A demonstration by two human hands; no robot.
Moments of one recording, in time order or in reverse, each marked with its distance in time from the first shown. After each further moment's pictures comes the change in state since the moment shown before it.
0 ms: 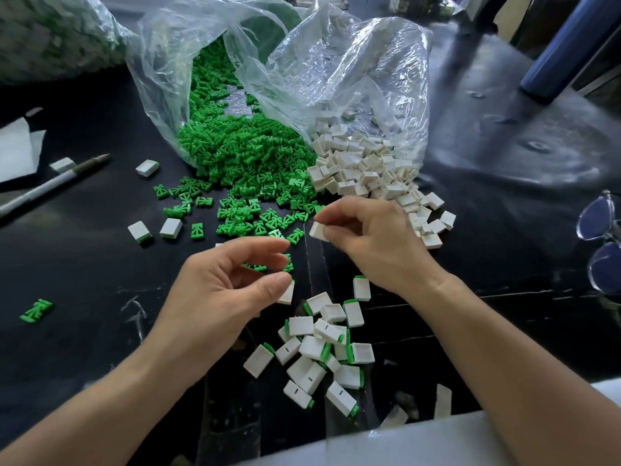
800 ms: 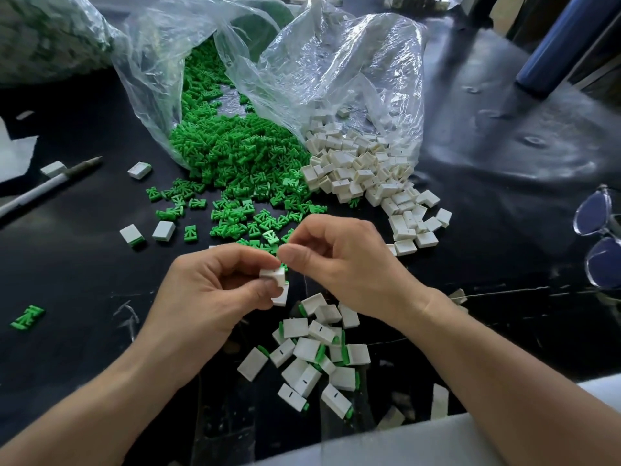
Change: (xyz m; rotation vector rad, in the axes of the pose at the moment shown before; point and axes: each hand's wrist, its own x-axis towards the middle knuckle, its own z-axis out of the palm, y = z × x) left_hand 0.004 -0.002 0.001 -0.062 0.012 -0.018; right_hand -0.015 -0.018 0.012 0.082 -0.139 -0.131
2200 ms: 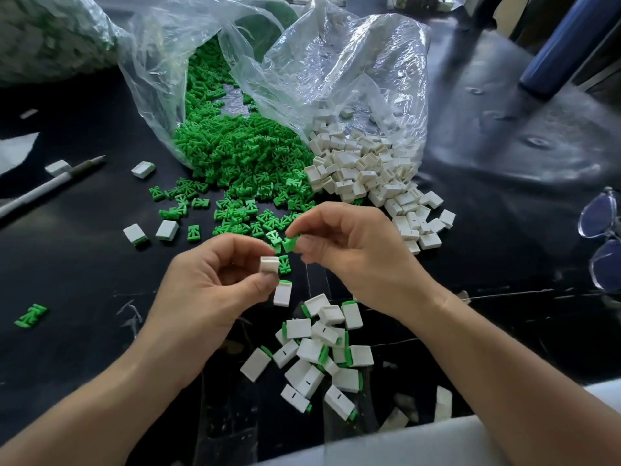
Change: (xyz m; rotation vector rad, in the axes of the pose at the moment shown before) left_hand 0.001 -0.001 -0.002 -0.023 0.024 0.000; right_hand 0.000 -0.005 -0.006 0.246 0.001 0.021
